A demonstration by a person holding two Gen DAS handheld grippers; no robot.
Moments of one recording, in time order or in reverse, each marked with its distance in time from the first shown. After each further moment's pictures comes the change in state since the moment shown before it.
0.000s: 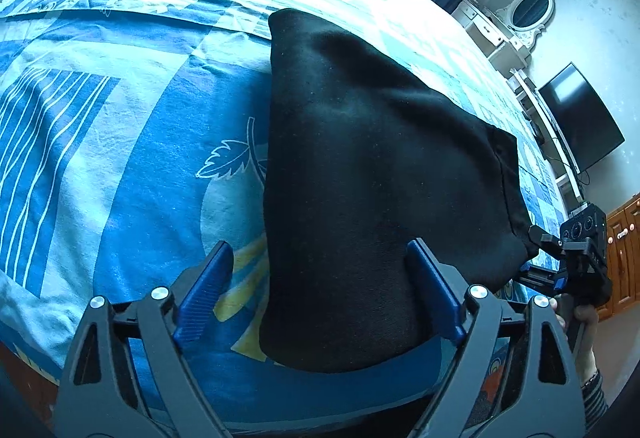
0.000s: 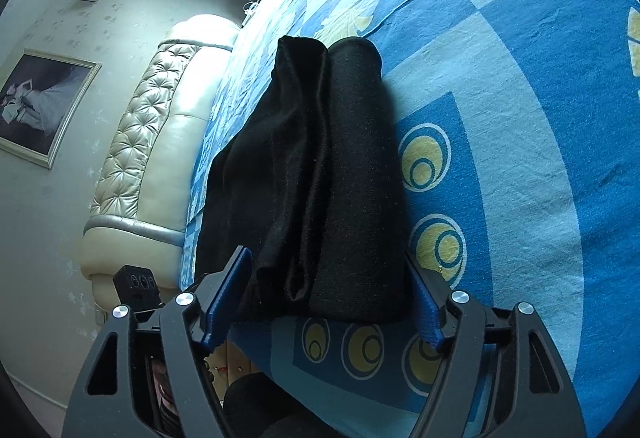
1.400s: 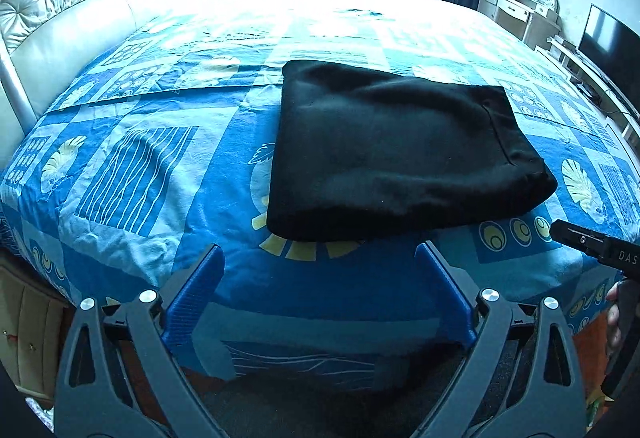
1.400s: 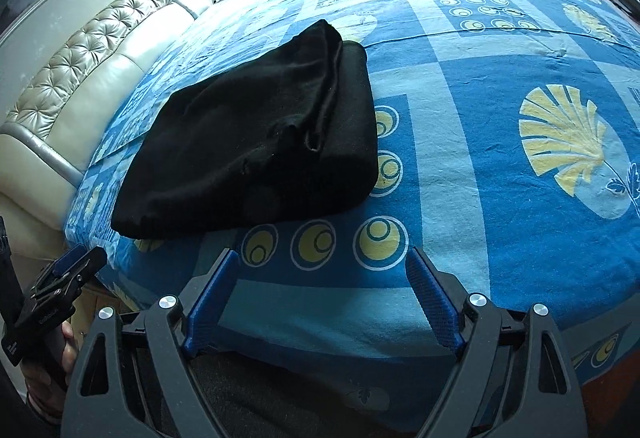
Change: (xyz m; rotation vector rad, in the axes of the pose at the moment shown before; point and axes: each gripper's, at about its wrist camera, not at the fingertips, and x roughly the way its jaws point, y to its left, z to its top) left arm -0.071 -0.082 -0.077 0.205 -0.187 0.379; right arm -0.028 0.056 -0.073 -0.306 -0.093 -0.472
